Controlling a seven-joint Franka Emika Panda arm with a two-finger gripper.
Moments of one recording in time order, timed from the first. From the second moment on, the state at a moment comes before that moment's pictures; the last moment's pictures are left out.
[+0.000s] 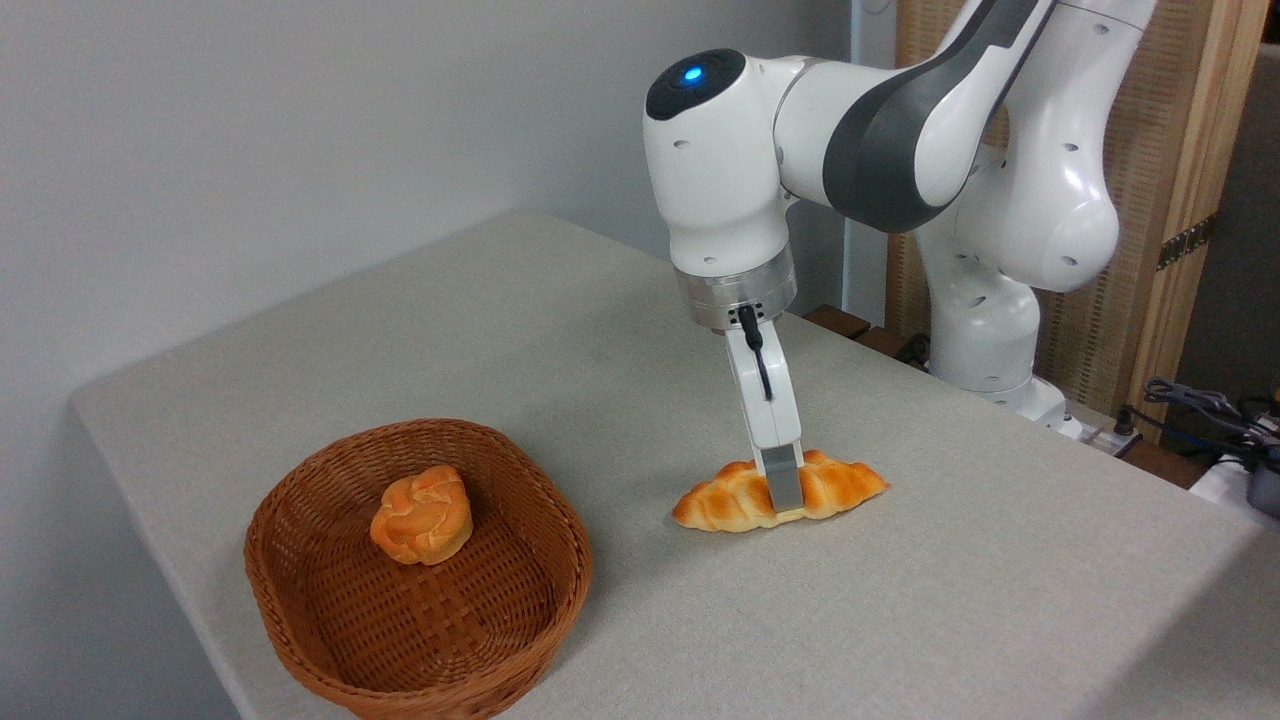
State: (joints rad) arm -0.23 -0.44 0.28 -2.54 0.16 1.98 1.35
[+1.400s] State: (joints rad) arm -0.26 0.05 0.28 -1.88 -0.25 2.10 1.05
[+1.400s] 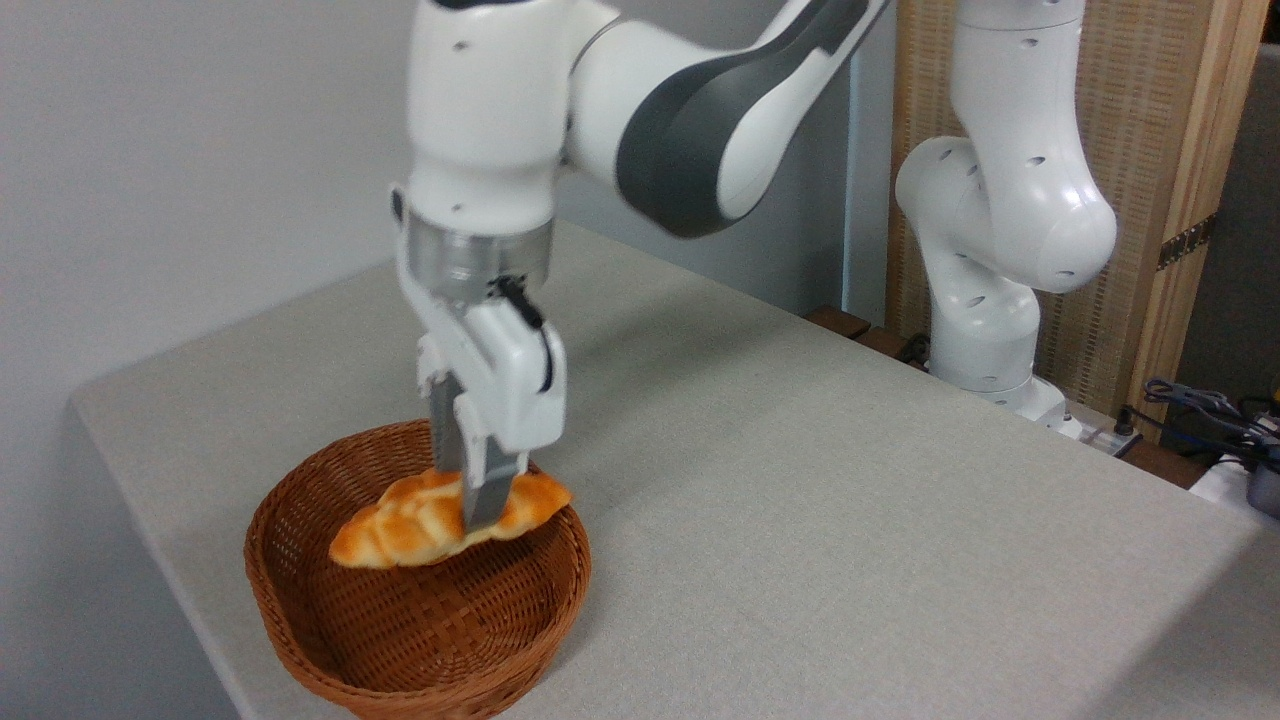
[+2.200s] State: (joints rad) arm -0.26 0.12 0.28 -1.81 -0.29 2.10 1.05
